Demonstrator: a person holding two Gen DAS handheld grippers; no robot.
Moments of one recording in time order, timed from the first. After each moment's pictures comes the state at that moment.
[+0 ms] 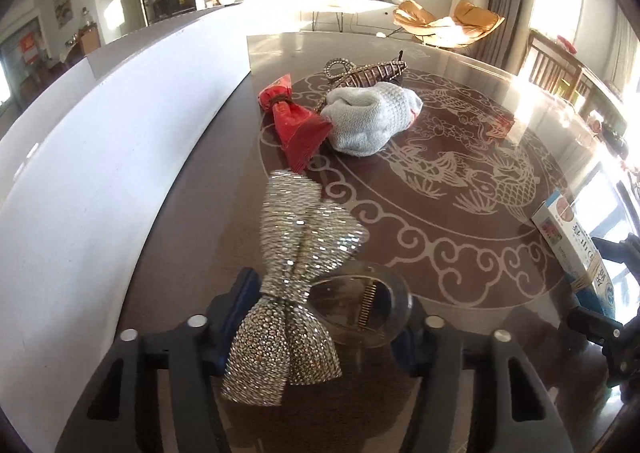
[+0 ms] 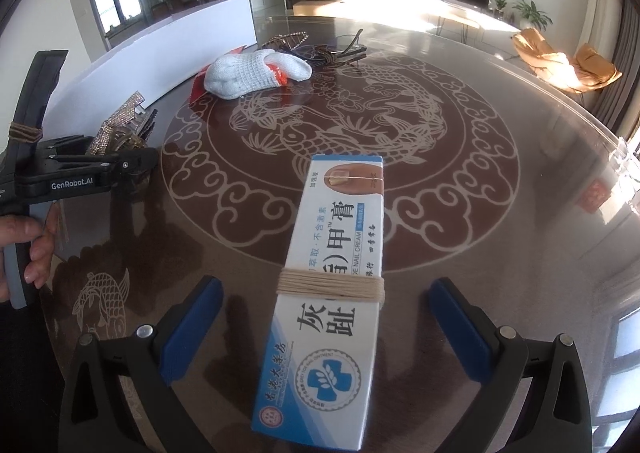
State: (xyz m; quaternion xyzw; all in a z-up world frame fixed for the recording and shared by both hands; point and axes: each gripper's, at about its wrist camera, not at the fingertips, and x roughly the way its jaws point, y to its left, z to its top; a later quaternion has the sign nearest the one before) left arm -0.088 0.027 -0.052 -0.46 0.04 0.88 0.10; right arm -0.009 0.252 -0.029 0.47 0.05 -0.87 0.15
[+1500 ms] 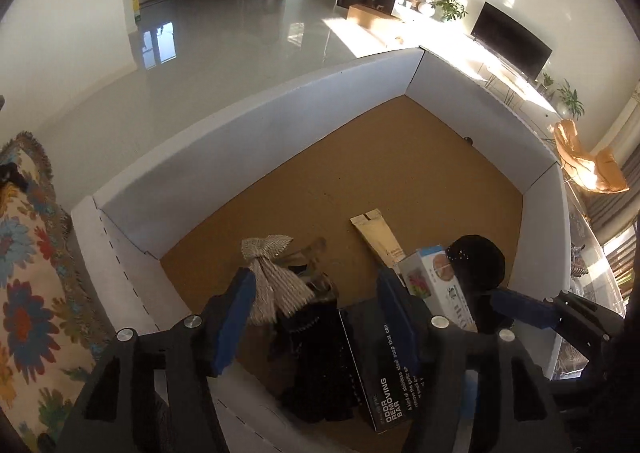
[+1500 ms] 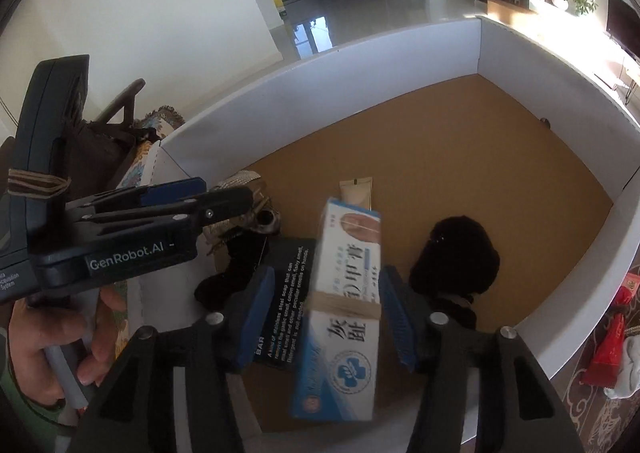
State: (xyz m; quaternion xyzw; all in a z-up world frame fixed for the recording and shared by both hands) left arm -0.053 -0.312 0.025 -0.46 -0.18 0.86 -0.15; right arm -0.103 -0.172 0.033 0.48 0.10 -0.76 0.43
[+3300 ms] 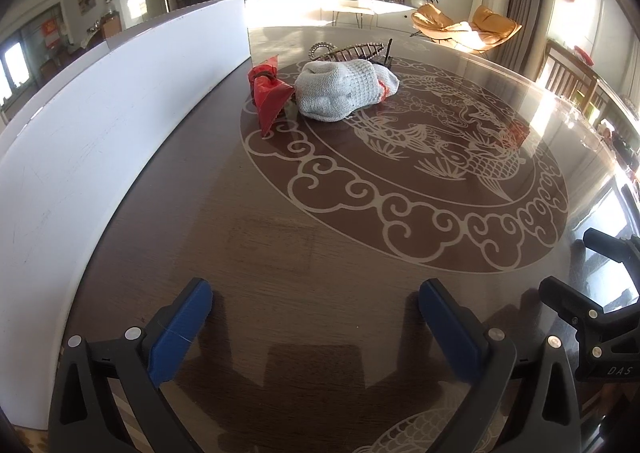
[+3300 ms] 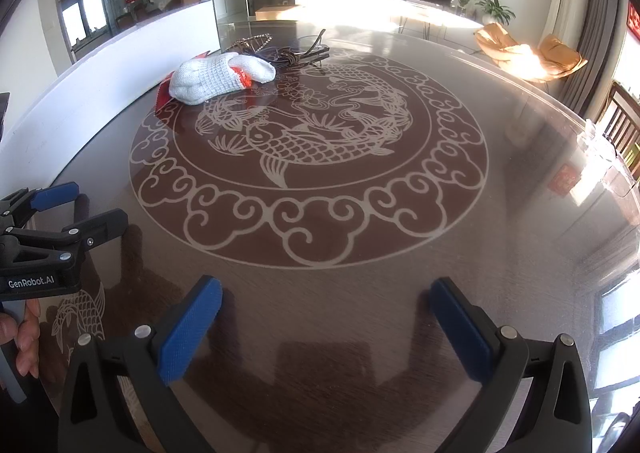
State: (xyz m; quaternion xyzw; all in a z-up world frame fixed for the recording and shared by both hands) left arm -0.038 0.072 -0.050 -0.46 0.03 0.89 0.05; right arm -0.007 0.248 -0.037 0.46 0.04 -0.89 0.07
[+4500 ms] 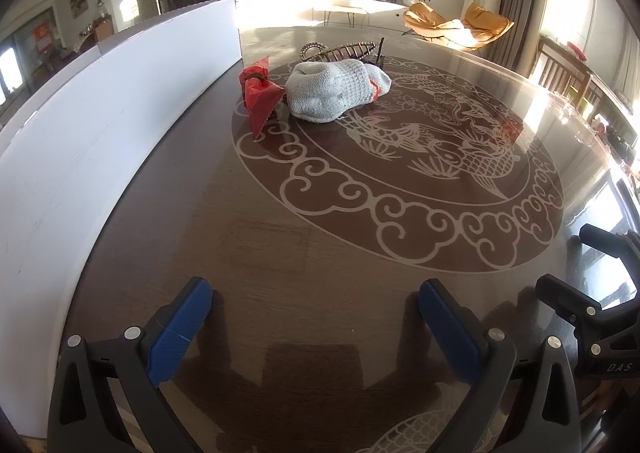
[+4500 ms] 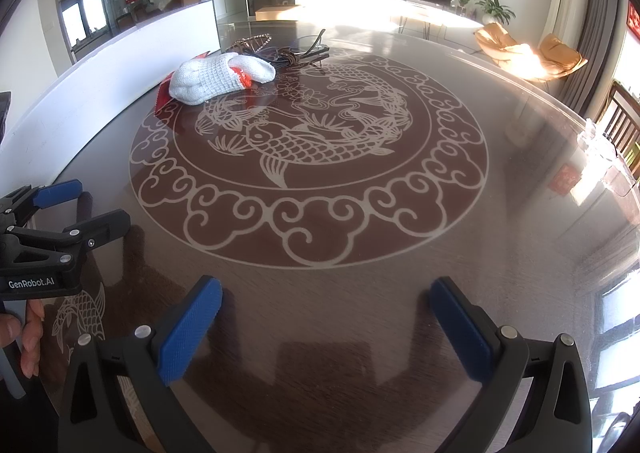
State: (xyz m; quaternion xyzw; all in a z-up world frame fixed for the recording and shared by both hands) left arm -0.044 0.076 -0.052 -0.46 0.03 0.89 0.06; right arm -0.007 0.248 -0.037 0.46 0.04 -0.89 0.07
